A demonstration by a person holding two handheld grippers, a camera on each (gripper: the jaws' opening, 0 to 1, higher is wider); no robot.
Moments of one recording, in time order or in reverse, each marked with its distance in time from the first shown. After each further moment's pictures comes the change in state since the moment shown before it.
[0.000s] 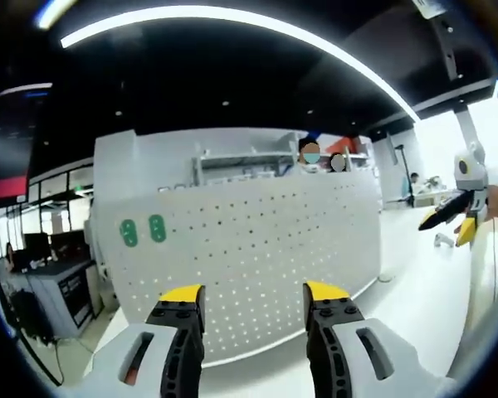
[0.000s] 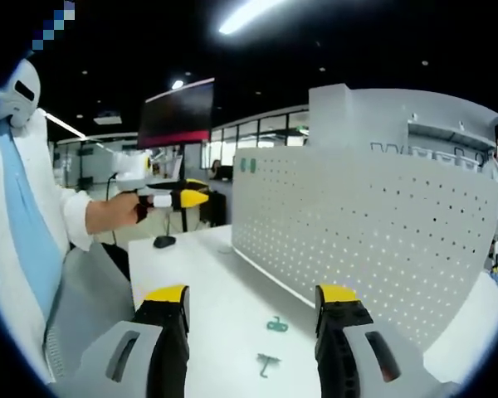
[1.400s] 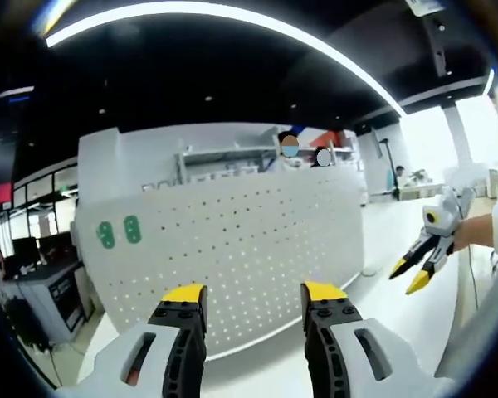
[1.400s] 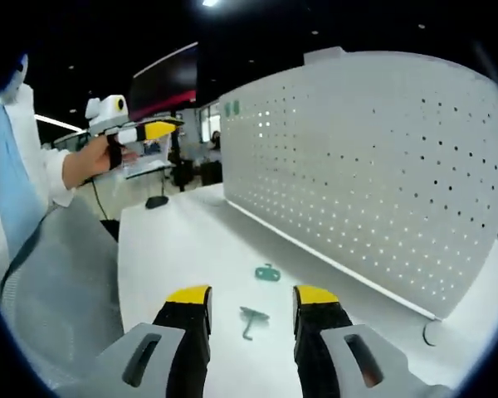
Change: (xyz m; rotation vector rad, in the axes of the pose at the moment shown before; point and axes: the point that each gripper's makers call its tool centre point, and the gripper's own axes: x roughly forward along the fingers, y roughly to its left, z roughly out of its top) left arm 0.000 -0.029 -0.001 0.020 0.037 -0.074; right arm 0.029 -0.035 -0.109 0.074 0.159 0.040
